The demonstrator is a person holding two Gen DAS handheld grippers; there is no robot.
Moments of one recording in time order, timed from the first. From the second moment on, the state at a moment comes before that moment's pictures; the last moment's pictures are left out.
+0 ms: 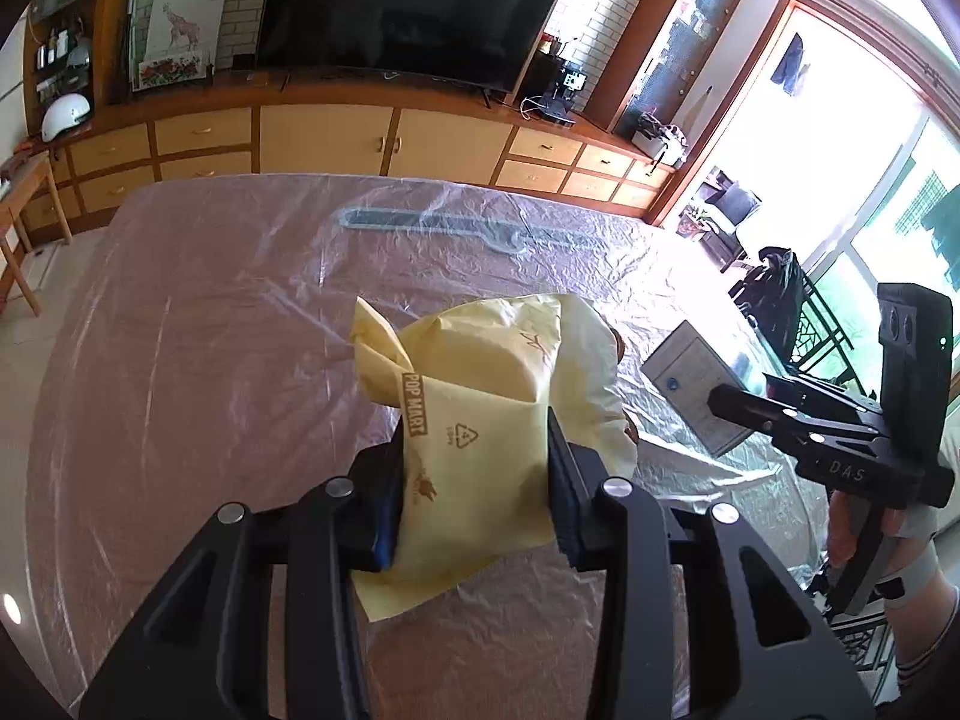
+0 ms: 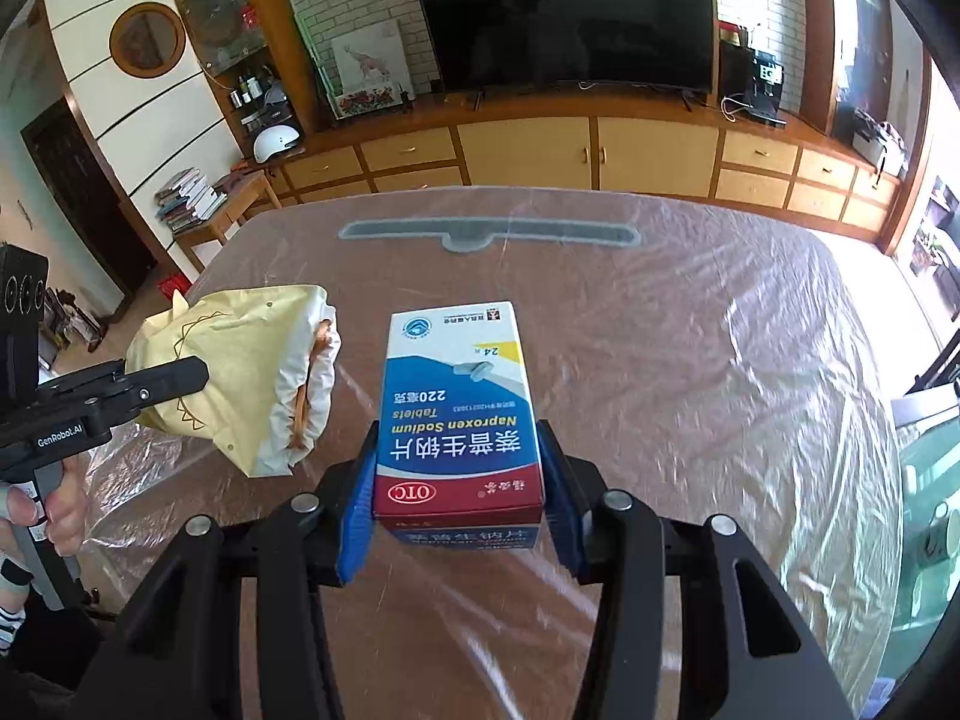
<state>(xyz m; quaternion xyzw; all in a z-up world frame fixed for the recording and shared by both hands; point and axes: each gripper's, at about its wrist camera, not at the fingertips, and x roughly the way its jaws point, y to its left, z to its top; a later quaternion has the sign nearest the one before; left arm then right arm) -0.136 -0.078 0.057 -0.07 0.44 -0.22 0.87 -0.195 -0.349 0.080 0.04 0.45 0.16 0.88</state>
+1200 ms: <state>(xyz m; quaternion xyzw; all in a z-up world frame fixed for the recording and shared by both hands) -0.318 -0.083 0.070 0.00 0.44 -0.23 0.87 -0.379 -0.333 0.103 -0.03 0.46 0.19 0.87</state>
